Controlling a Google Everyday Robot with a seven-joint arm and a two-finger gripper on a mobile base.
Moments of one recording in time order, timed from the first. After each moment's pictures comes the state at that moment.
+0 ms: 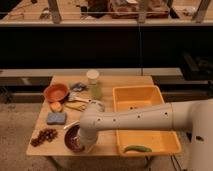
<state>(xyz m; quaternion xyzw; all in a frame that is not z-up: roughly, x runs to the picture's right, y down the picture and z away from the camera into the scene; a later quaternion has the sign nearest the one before) -0.111 0.282 0.721 -0.29 -0.29 -0.41 0.81</state>
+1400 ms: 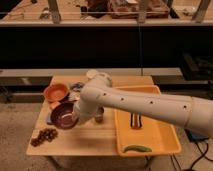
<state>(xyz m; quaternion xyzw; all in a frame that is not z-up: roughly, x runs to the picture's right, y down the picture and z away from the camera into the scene) -0.134 0.109 0.674 -0.15 -0.33 -0.39 0.84</state>
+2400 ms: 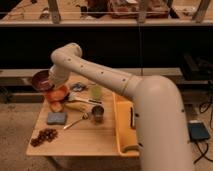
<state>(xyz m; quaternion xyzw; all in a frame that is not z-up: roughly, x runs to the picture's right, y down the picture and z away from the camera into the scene) -0.287 -0.034 0.776 -0.11 -0.33 -0.37 0.86</state>
